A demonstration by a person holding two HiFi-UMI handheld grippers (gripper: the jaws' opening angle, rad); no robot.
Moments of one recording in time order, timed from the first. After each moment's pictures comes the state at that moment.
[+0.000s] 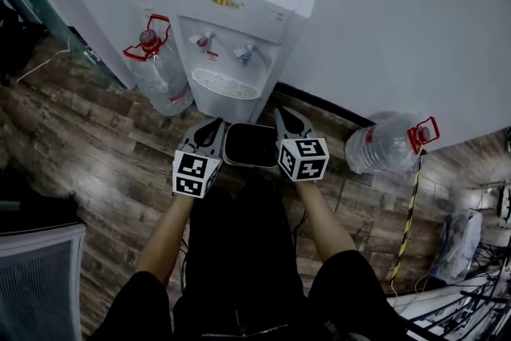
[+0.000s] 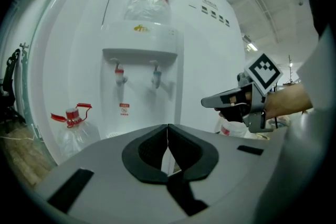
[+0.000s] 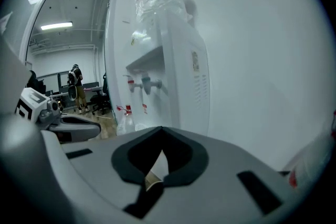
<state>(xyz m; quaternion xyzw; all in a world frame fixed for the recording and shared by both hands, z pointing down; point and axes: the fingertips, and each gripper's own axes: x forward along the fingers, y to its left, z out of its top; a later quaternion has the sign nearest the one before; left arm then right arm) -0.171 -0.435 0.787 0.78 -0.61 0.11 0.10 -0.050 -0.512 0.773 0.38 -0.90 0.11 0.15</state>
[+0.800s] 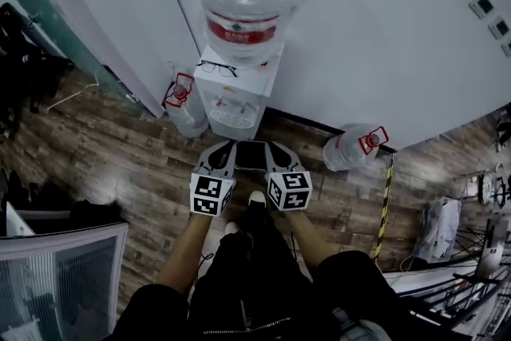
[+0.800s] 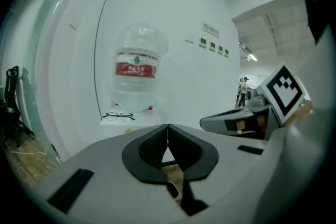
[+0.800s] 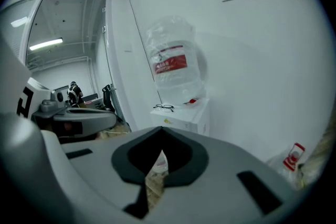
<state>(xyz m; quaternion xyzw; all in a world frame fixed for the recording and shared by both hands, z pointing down) -0.137 -0.359 0.416 0.78 -0.60 0.11 0.14 -0.046 -0.392 0.435 0.40 -0.89 0.18 0.15</state>
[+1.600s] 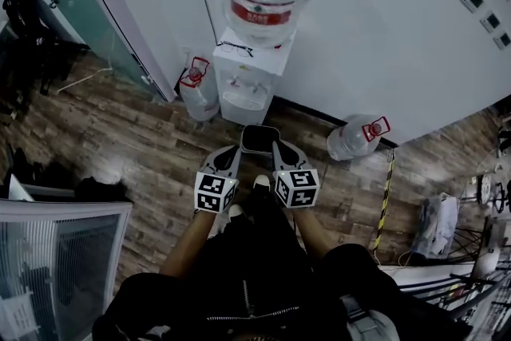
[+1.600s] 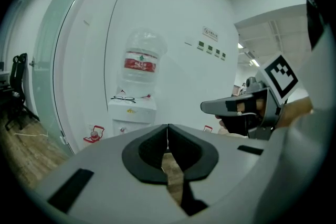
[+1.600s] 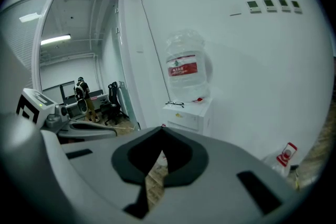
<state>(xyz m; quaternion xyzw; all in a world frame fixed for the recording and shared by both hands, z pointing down) -0.127 -0.234 0.425 0.78 -0.59 0.09 0.18 -0.032 -0.281 0.405 0.39 -0.90 0.15 0.16</state>
